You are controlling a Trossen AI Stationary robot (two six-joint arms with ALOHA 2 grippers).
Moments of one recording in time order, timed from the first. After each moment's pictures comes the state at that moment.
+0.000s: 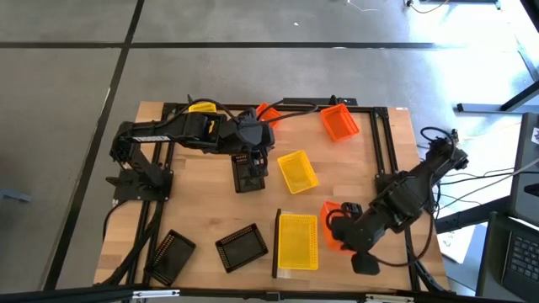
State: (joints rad) left arm -0.06 1.67 1.99 -0.99 -0.40 -0.04; right arm 0.69 1.56 1.67 -1.21 -0.11 0.75
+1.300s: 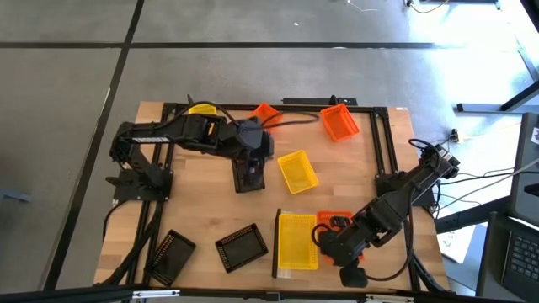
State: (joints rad) left arm -0.08 1.67 1.99 -1.02 -0.23 0.04; right arm 0.69 1.67 1.67 -1.10 -0.18 0.73
